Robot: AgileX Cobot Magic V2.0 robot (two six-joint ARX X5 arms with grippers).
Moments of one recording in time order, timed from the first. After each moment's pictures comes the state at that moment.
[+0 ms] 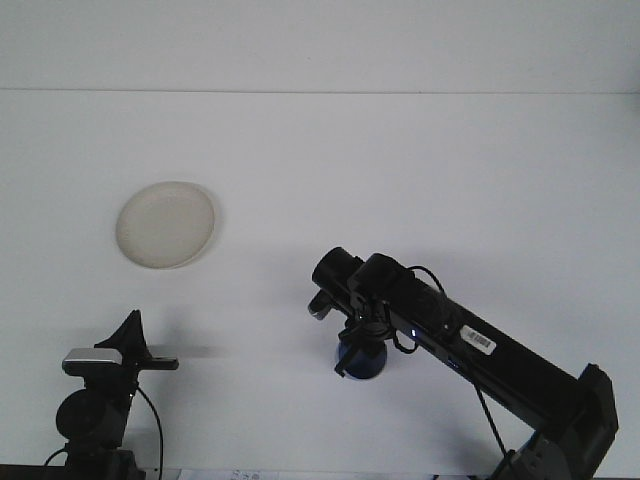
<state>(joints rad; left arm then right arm) -0.04 0.00 0.03 0.02 -0.06 0.01 0.81 1.69 1.46 -1.33 0.05 -0.03</state>
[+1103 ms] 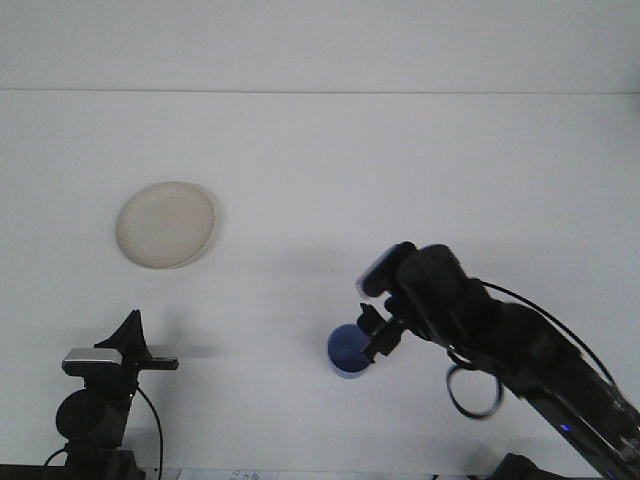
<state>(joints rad) -0.04 0.00 0.03 0.02 -0.06 0.01 0.78 1.16 1.40 -1.02 0.08 -0.02</state>
